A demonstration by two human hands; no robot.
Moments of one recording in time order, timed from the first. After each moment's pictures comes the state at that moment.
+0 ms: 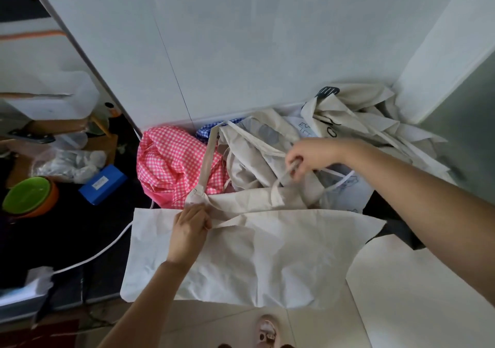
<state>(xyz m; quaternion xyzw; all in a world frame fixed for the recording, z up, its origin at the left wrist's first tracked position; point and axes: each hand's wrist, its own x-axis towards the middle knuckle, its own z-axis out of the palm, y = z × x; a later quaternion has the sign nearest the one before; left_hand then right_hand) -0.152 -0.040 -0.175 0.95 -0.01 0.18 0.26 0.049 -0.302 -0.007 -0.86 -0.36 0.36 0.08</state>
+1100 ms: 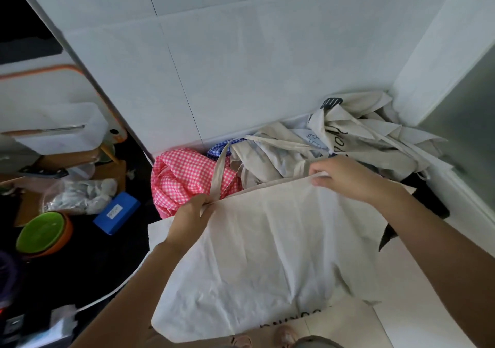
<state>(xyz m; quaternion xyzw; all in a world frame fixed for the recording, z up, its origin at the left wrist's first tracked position) -0.097 0.015 -0.109 0.95 0.04 0.02 0.32 0.003 -0.316 -0.016 -0.94 -0.25 0.14 0.17</state>
